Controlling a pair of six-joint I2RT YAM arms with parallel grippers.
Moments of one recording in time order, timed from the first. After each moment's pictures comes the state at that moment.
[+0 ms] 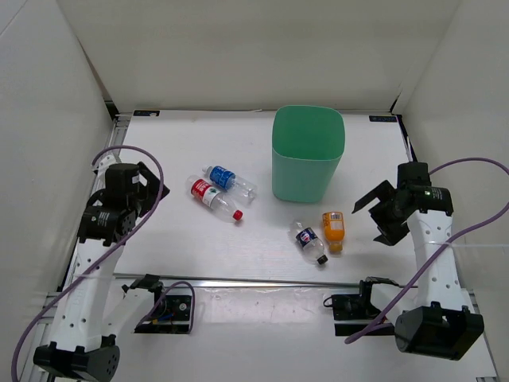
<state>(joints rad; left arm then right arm) -0.14 0.84 1.09 -0.96 -0.30 -0.77 -0.10 1.01 1.07 -1.28 -0.09 0.79</state>
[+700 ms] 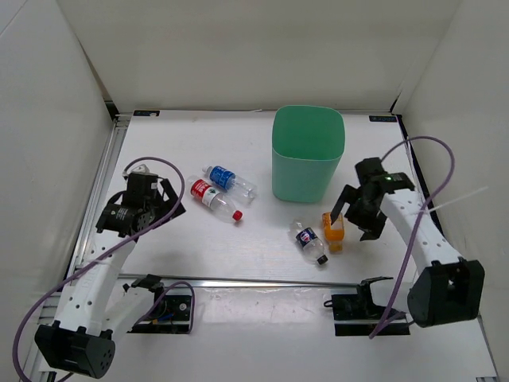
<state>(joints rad) -0.20 0.89 0.93 -0.94 -0.17 -0.62 0.14 1.19 1.00 -1.16 -0.05 0.65</state>
